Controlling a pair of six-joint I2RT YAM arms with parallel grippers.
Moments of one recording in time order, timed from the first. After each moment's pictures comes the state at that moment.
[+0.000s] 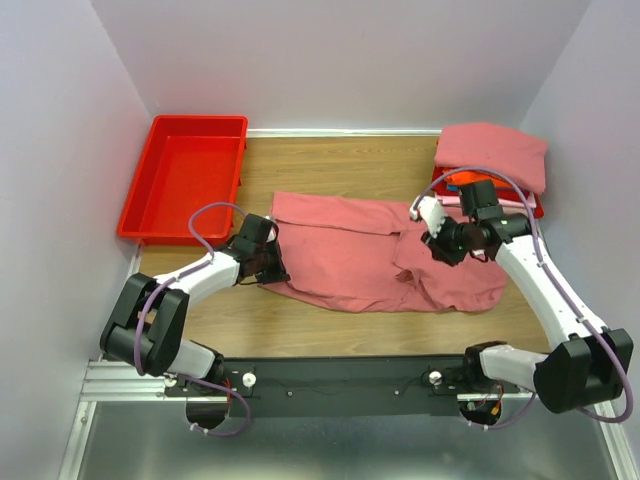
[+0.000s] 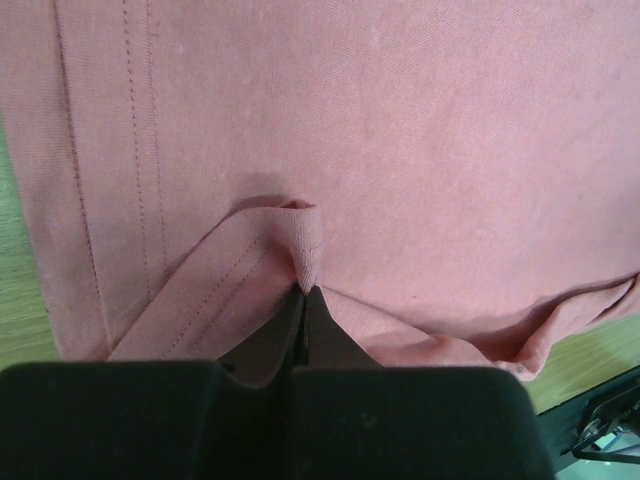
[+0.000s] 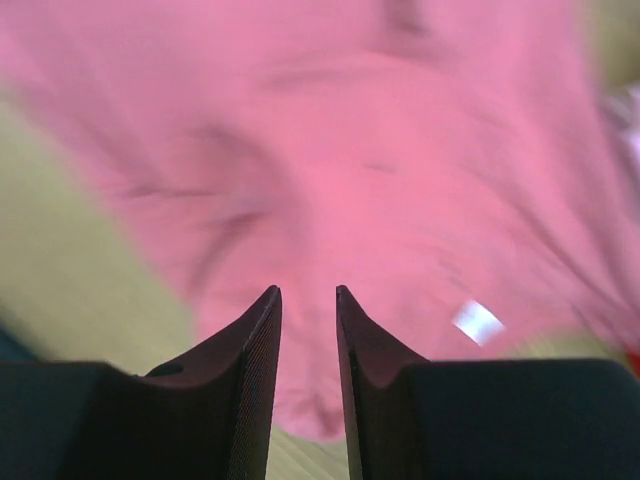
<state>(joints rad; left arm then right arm) -0.42 1.42 0.66 -0.23 0.19 -0.66 0.20 1.21 1.01 -0.82 -0.21 -0.72</state>
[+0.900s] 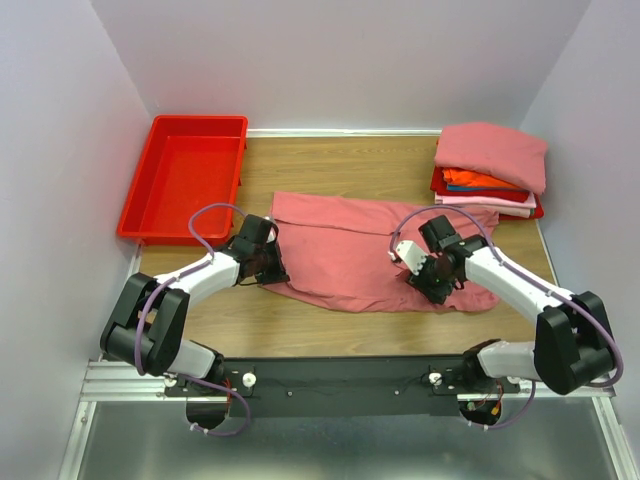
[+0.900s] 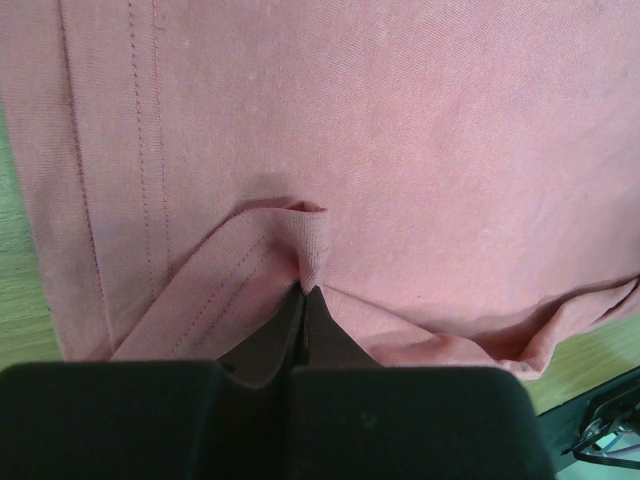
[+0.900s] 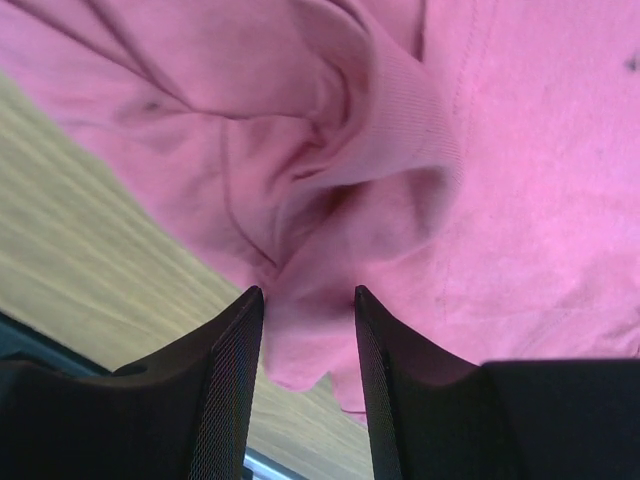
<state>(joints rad) -0.41 1.42 0.66 -0.23 0.20 -0.65 0.40 1.29 0.76 -0.81 -0.08 -0.63</state>
